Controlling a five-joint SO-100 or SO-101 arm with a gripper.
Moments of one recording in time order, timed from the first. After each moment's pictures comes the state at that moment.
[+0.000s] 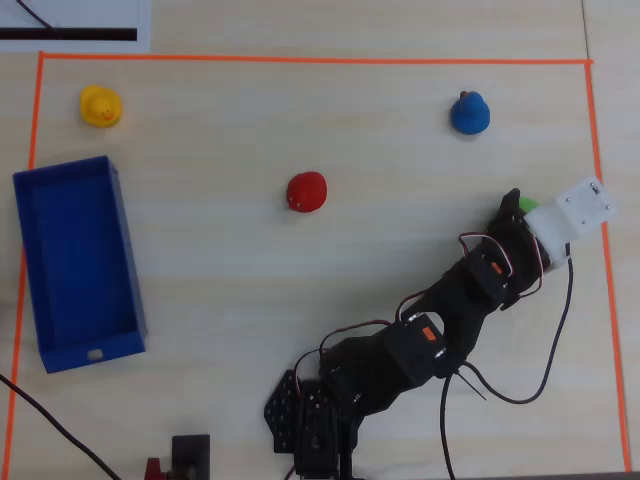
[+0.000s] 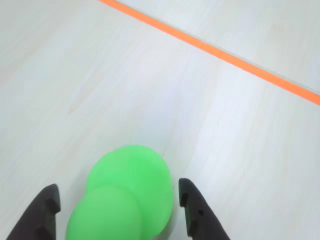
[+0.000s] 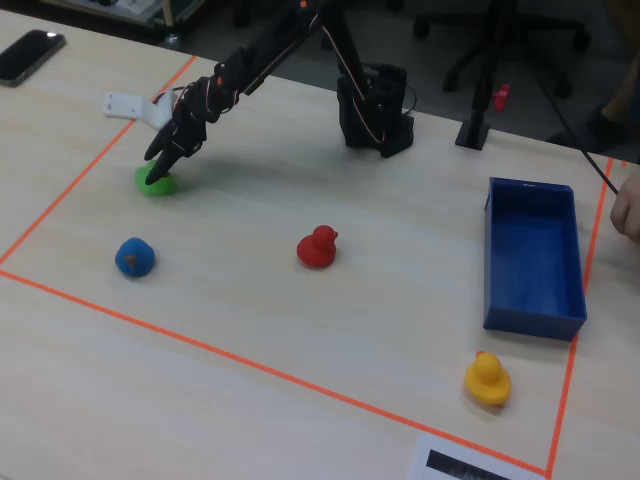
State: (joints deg) arm 58.5 73.5 109.8 -2.4 -83.5
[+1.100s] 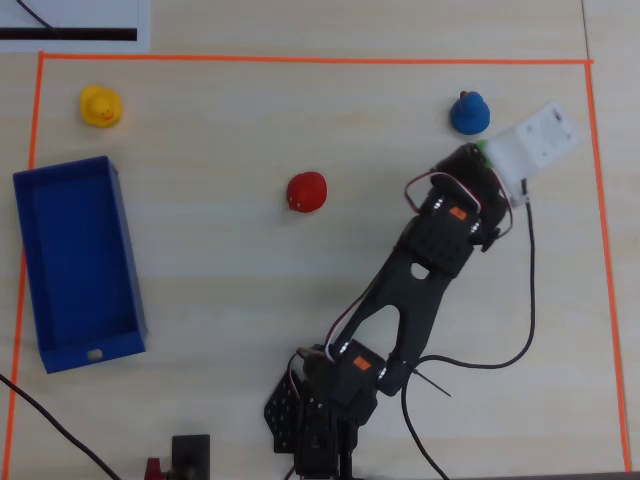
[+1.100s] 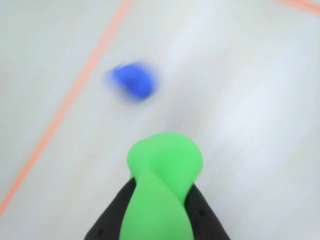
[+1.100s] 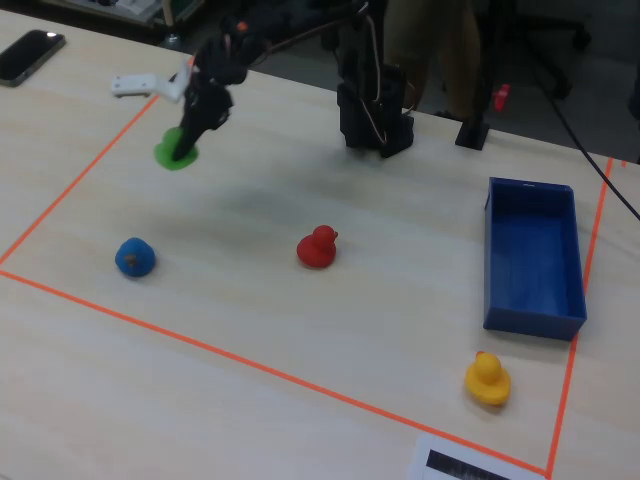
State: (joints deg) arm 35.0 101.8 92.6 52.4 -62.0
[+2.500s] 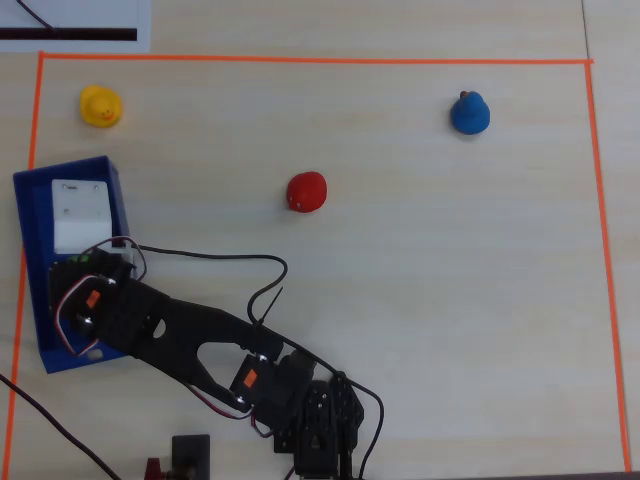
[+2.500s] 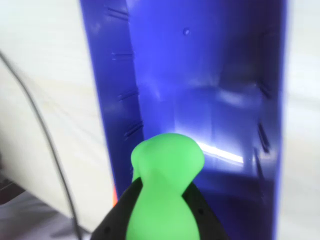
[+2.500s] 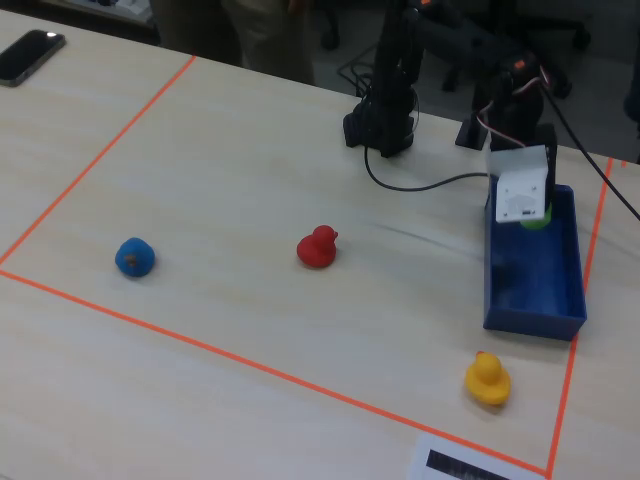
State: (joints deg) arm -58.0 88.3 94.0 51.1 -27.9
